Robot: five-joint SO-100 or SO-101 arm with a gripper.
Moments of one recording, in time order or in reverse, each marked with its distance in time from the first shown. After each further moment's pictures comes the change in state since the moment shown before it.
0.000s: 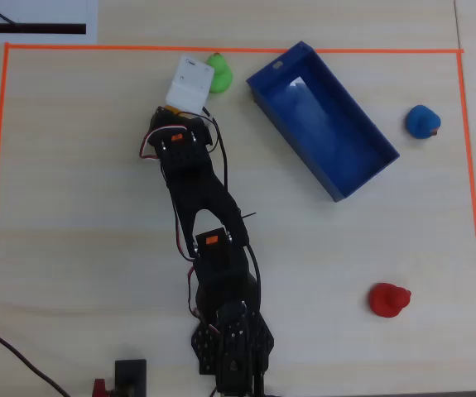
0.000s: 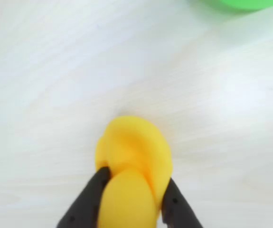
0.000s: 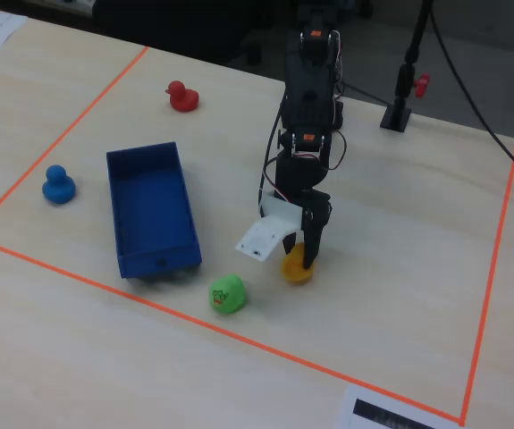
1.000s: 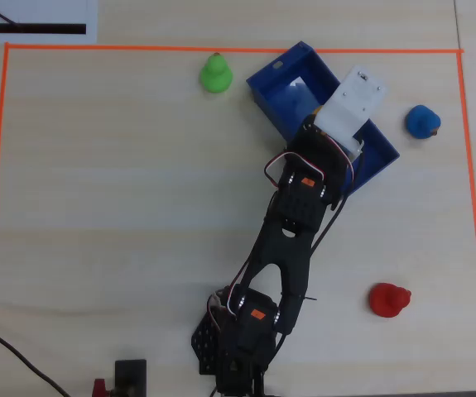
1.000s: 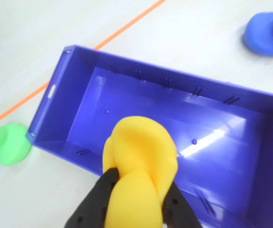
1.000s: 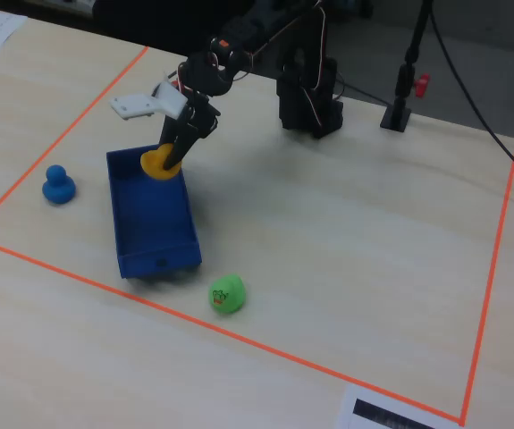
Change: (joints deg) arm 40.3 35.1 21.9 -7.2 -24.4
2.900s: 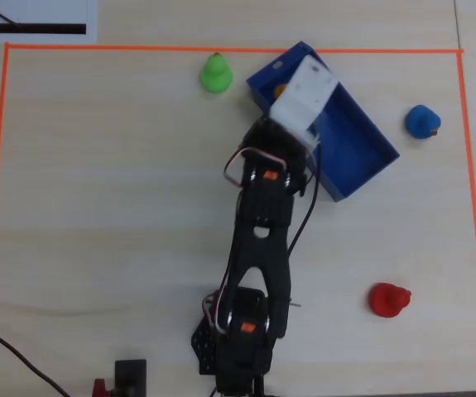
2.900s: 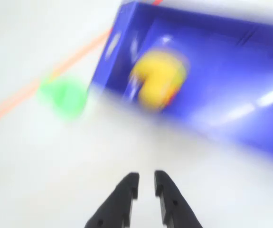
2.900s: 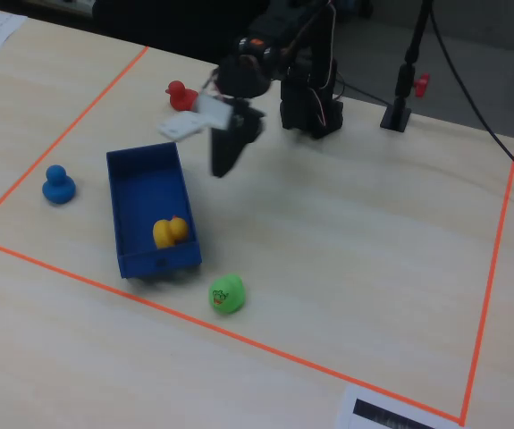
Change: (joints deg) arm -17.0 11.0 3.5 16.5 10.0
